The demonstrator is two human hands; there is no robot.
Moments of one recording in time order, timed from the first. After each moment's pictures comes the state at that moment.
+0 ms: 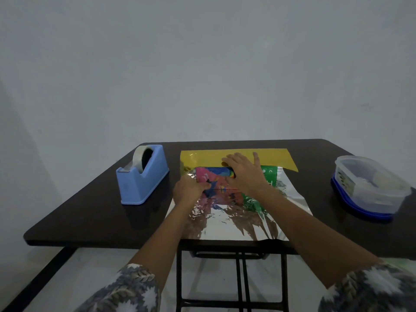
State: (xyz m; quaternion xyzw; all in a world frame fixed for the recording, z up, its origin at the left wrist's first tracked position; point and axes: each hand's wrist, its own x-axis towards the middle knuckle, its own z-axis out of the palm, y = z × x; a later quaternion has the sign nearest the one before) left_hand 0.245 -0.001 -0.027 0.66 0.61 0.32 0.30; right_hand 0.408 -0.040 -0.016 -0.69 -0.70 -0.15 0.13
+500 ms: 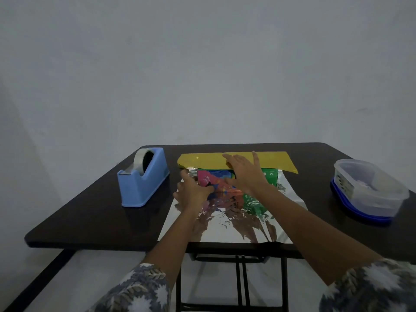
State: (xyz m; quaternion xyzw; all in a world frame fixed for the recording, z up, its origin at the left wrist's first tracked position) left_hand 0.260 0.001 -0.044 0.61 0.61 0.40 0.30; right_hand 0.408 -0.039 -0.006 -0.70 -0.69 -0.13 0.14
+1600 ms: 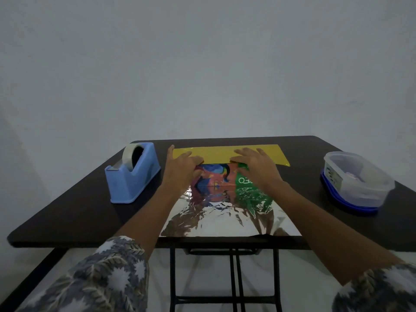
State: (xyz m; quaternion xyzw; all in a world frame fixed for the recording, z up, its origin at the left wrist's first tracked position) left_hand 0.244 0.025 -0.009 0.88 0.42 0.19 -0.14; right_hand 0.450 -0.063 -0.007 -0.67 -0.70 -0.16 0.18
